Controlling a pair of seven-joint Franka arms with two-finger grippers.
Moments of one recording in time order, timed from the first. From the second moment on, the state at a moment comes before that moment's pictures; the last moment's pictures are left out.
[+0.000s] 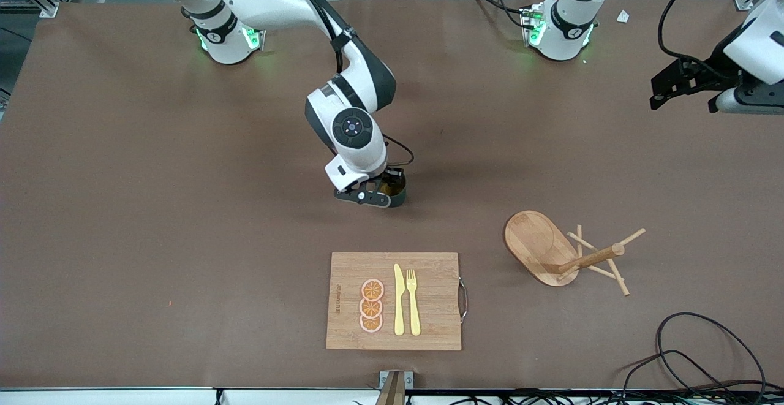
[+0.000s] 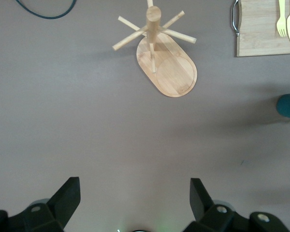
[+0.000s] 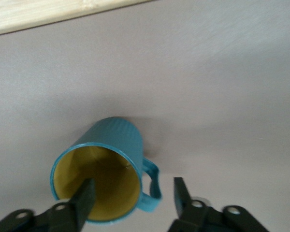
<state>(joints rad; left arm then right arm) 0.04 -0.03 -0.17 -1.55 -0.01 1.50 -0.04 0.81 0.67 -0.13 -1.45 0.23 2.04 0.77</state>
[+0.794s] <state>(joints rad) -0.01 0.14 -0.38 -1.51 0.00 1.62 -0.43 0.32 0.39 -0.16 -1.38 0.09 1.55 0.18</state>
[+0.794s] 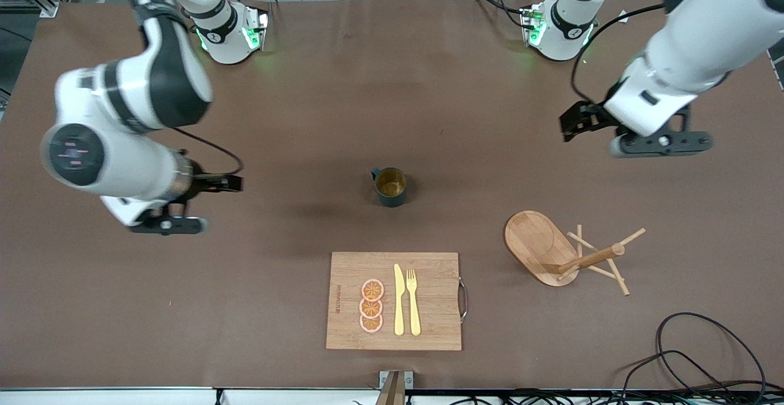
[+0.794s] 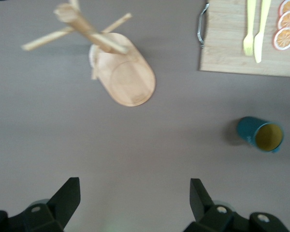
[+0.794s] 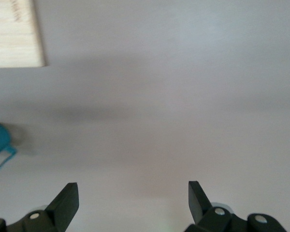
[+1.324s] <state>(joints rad) -0.35 0.36 -0.38 -1.47 0.18 1.82 -0.95 0.07 0.35 -0.16 -1.37 0.00 1.50 -0.03</state>
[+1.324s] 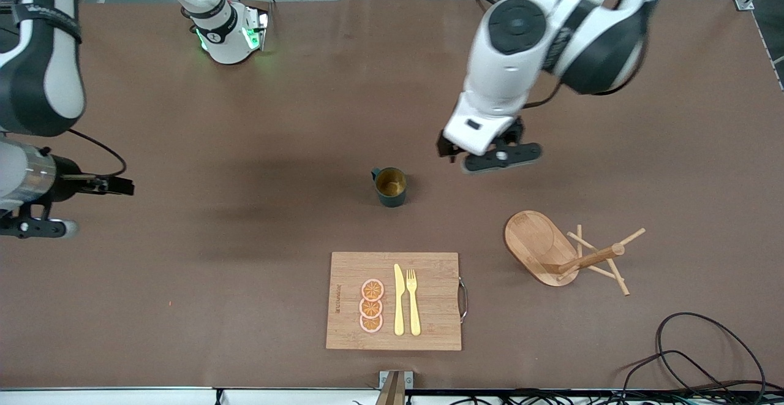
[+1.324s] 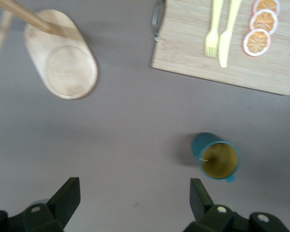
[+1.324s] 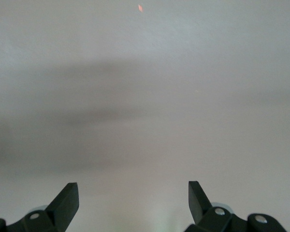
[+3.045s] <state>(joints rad) -1.12 0.86 0.03 -1.34 0.68 2.02 -2.10 -0.01 0.18 -0.15 -1.38 0.01 1.46 -0.06</state>
